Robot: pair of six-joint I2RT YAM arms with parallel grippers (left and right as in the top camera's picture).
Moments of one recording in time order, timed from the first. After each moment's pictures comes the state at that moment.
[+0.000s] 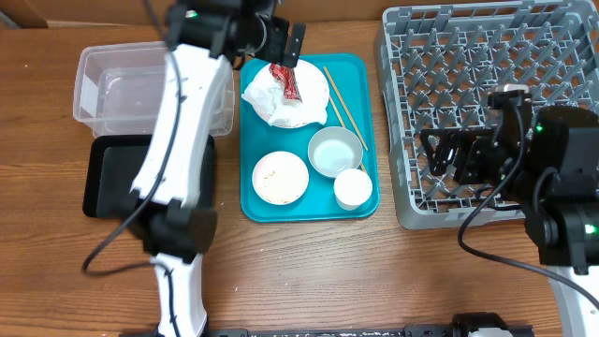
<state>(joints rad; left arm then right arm) -0.29 2.15 2.44 -1.20 0.11 0.01 0.03 1.05 1.25 -0.90 -0.36 0.17</state>
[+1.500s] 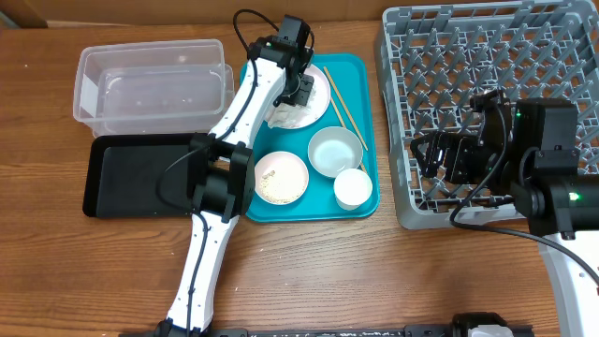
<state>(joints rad) -0.35 2.65 2.47 -1.09 0.01 -0.03 0.03 1.15 1.25 -0.99 -0.39 0.17</state>
